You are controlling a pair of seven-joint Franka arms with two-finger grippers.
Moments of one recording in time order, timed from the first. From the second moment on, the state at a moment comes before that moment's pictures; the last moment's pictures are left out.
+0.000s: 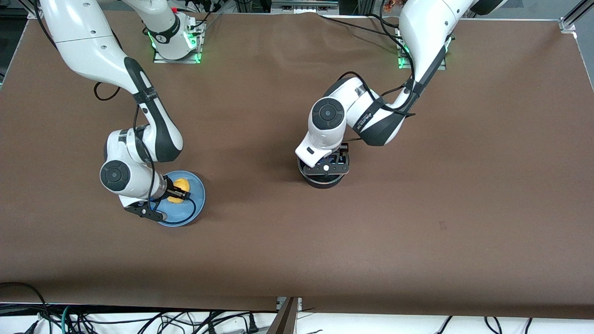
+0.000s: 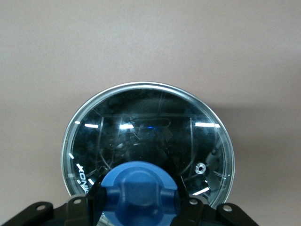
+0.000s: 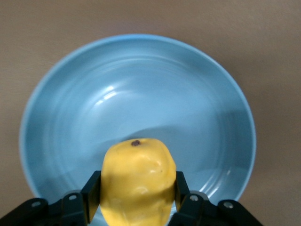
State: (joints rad) left arm -0.39 0.66 -0.36 -1.47 0.19 2.00 -0.82; right arm 0.15 0.67 0.04 -1.65 -0.02 2.23 0.49
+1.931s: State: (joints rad) left arm 0.27 0.50 -0.36 -1.96 0.25 2.22 -0.01; right arm 0.51 0.89 0.37 -1.30 -0.01 2.44 1.25
